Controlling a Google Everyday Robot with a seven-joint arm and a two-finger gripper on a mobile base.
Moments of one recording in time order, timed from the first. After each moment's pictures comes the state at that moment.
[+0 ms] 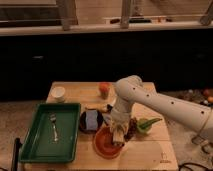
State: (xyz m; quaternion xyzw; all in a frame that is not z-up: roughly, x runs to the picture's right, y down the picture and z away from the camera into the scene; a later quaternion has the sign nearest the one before) arm 0.061 0.210 0.711 -0.30 -0.38 -0.54 0.69
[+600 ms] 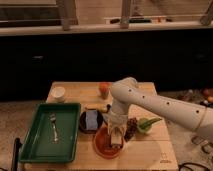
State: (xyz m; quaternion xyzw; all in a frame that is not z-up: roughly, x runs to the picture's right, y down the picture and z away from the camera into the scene) arm 0.045 0.224 0.712 -0.31 -0.38 -0.56 0.67
